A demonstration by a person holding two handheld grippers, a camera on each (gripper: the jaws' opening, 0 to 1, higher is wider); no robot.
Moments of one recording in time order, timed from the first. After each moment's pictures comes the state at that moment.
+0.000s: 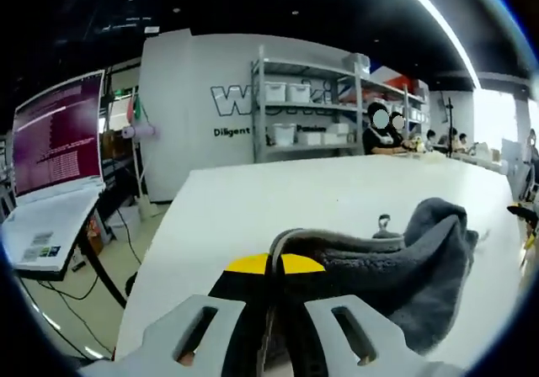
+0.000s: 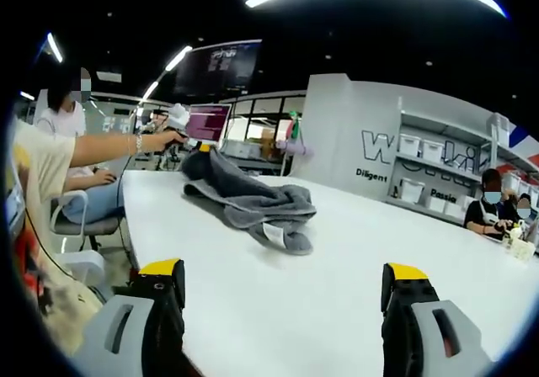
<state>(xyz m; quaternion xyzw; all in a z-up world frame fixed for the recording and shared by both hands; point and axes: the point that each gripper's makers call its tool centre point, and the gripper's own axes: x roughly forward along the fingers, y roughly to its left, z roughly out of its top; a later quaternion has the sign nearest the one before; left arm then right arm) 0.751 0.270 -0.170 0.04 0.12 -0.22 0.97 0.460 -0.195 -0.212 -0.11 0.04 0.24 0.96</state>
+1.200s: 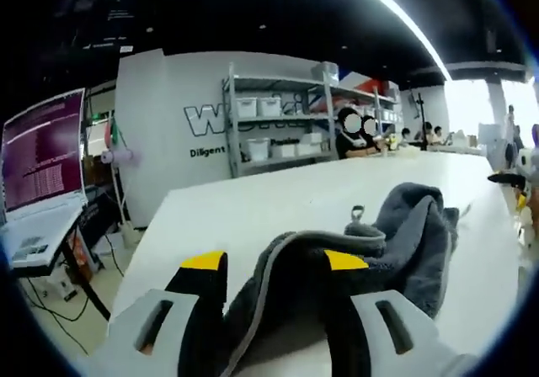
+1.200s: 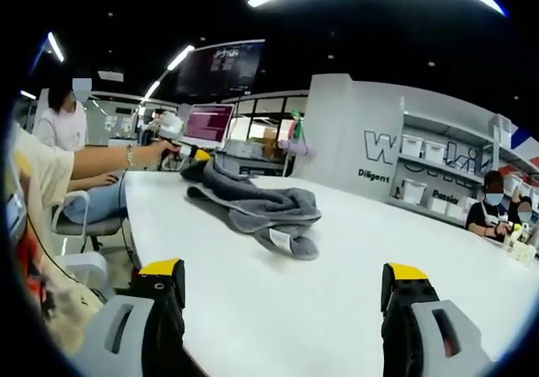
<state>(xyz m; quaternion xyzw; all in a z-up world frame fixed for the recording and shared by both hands) 0.706 0.244 -0.160 0.07 0.05 -0.28 0.96 0.455 -0.186 -0.206 -0.11 0.05 0.25 0.96</state>
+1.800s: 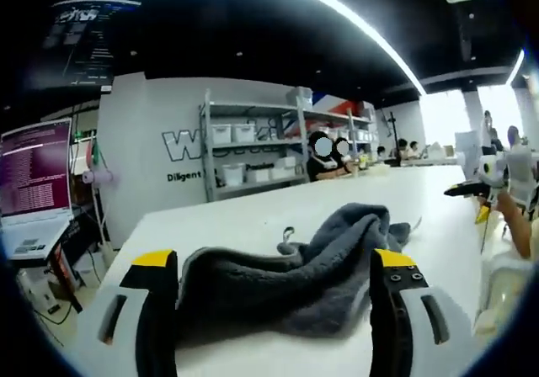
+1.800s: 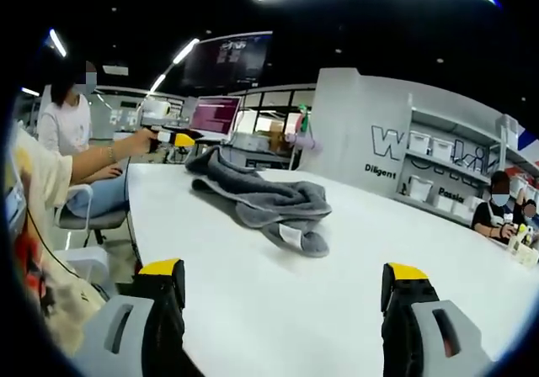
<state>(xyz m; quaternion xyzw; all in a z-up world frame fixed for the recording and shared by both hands) 0.618 0.194 -0.152 0.06 0.01 -0.35 0.94 0.462 -0.174 -0.217 -0.13 0.06 0.26 0.95</state>
